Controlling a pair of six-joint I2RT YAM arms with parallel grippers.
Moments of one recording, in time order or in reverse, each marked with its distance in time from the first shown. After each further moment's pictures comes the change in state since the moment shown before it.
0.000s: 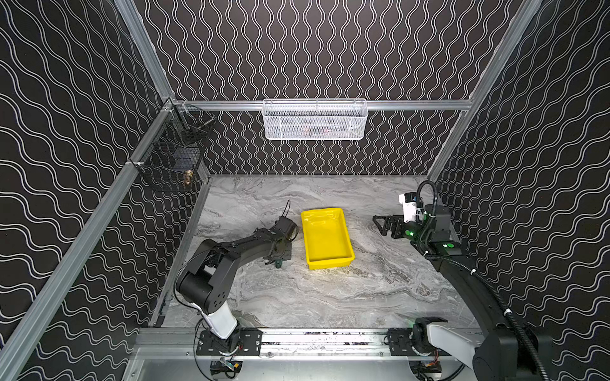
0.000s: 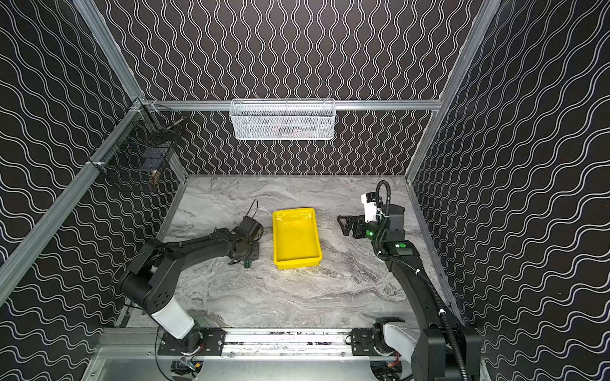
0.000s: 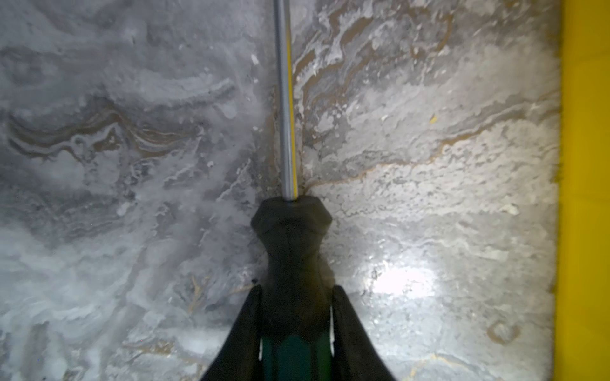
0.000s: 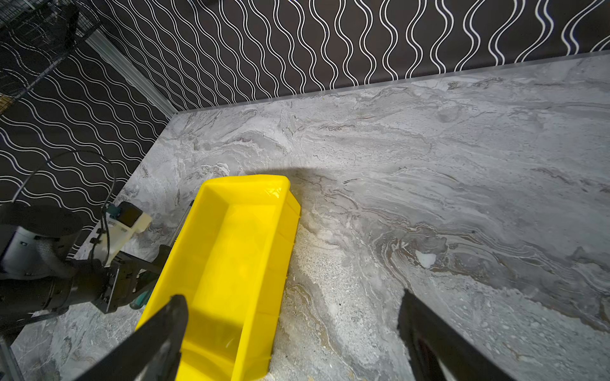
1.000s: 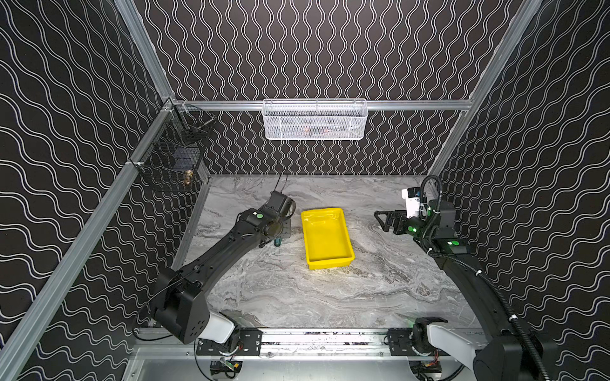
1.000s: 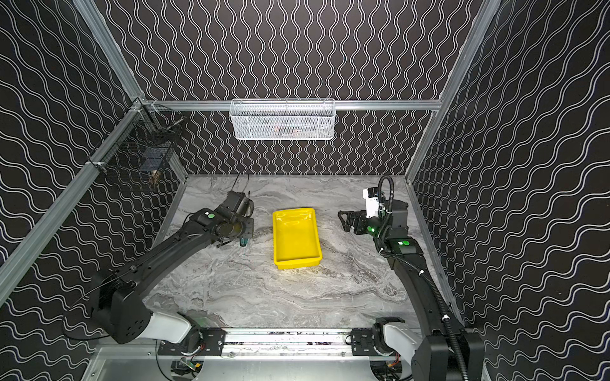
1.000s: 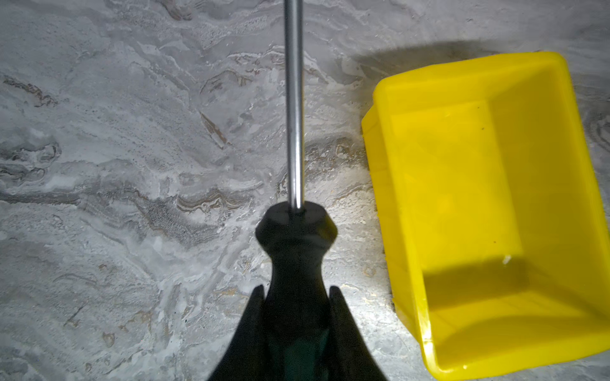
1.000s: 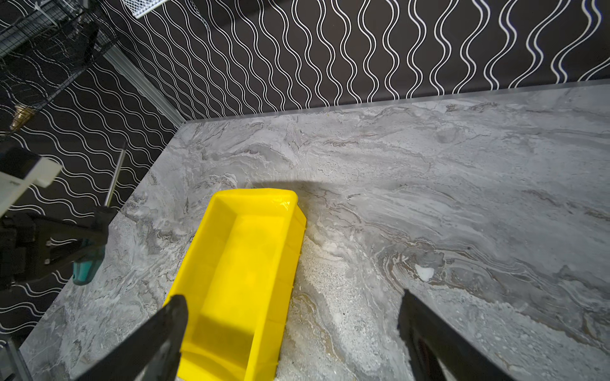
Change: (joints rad) left arm -0.027 -0.224 0.327 -0.321 -0.024 0.054; right arm 0.000 -0.020 0.072 -0.071 -0.001 -0.003
